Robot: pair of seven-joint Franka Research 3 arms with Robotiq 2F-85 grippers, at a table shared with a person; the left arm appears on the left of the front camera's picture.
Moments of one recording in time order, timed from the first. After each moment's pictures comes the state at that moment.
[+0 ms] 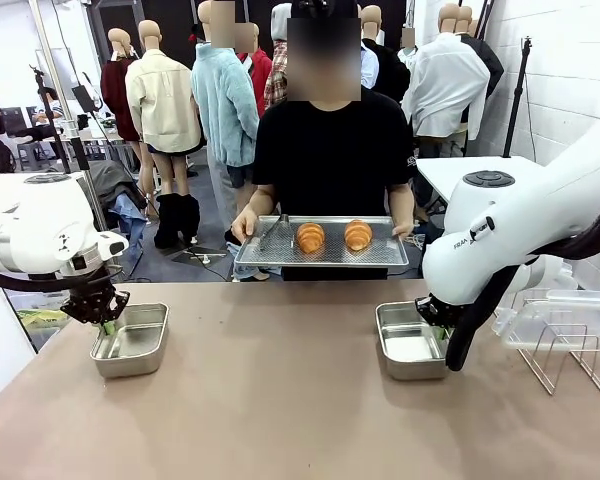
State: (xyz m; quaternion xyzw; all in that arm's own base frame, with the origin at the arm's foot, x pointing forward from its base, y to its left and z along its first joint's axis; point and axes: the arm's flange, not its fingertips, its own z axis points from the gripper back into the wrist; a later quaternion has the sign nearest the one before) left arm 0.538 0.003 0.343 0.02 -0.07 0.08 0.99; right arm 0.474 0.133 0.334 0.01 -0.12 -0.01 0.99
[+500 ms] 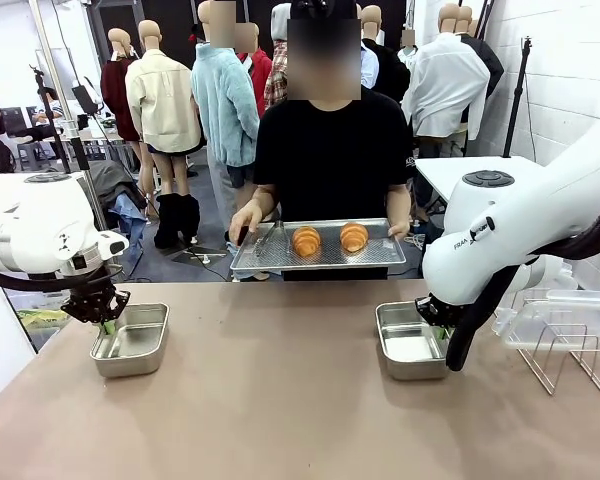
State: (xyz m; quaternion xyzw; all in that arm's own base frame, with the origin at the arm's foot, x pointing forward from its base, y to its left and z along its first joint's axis) left arm 0.538 0.003 0.344 0.02 -0.07 0.08 0.99; right arm 0.474 0.133 0.335 0.02 -0.12 -0.01 0.99
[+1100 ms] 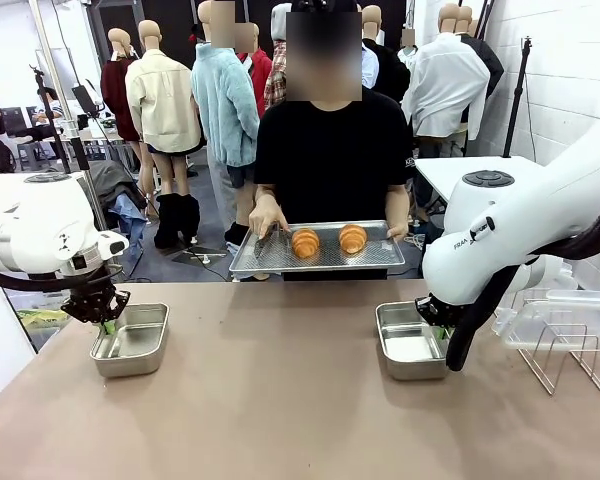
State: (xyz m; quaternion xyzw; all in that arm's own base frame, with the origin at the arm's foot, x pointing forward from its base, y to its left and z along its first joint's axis) left arm 0.538 0.003 0.344 0.02 -0.07 0.08 0.99; right arm 0.474 0.133 0.335 0.02 -0.12 -0.01 0.99
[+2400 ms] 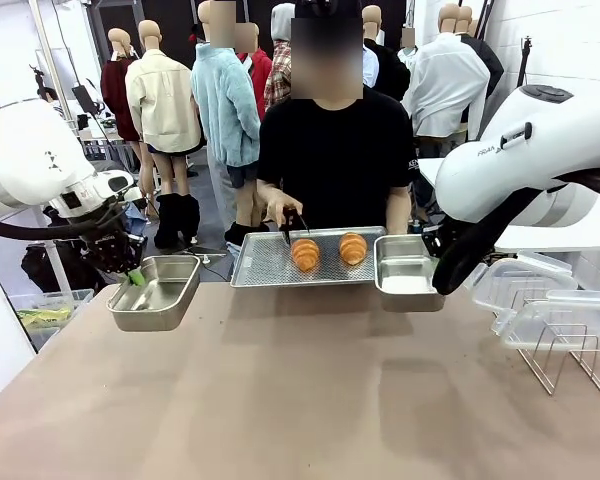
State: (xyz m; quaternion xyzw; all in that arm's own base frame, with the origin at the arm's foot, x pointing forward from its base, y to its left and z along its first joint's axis) left arm 0.520 -0.052 0.463 -0.11 -0.08 -0.03 0.99; right arm 0.472 0.118 0.456 0.11 -0.19 -0.06 0.97
